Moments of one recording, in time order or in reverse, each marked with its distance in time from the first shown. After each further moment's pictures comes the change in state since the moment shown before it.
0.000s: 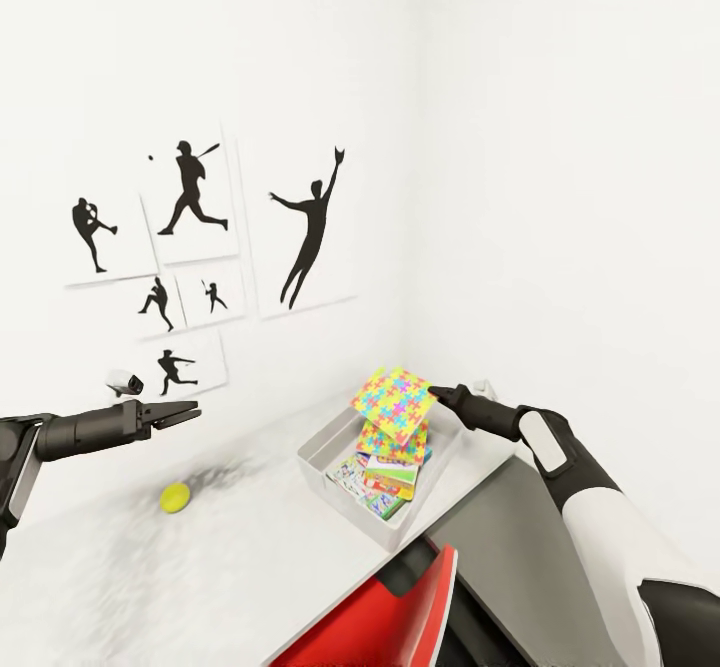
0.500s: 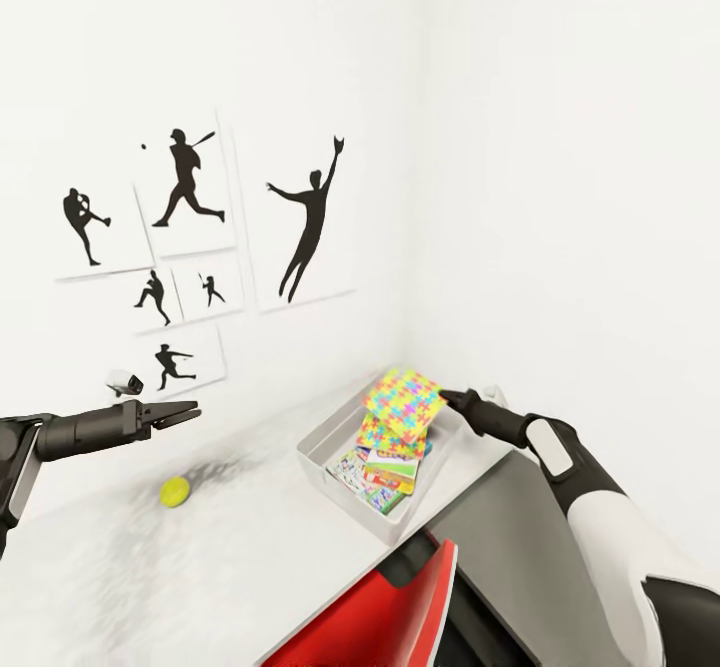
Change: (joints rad) left arm 0.000 0.000 0.001 0.000 0.000 0.000 0.000; right arm -0.001 -0.011 -0.059 0.066 0.004 -0.049 -0.006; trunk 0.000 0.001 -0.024
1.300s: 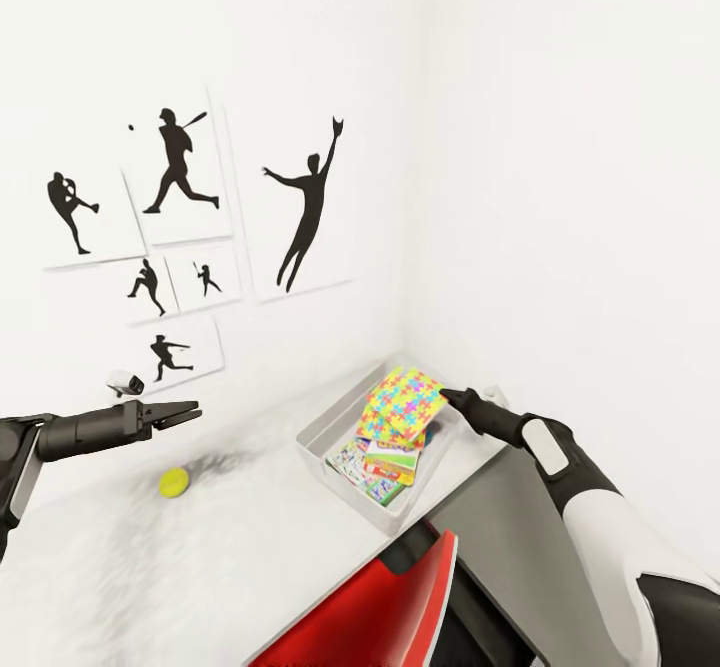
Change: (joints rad) left arm 0.000 -0.003 -0.001 0.000 -0.001 0.000 0.000; right arm -0.006 0.013 -0.001 0.013 -0.004 -0.065 -0.046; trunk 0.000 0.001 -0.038
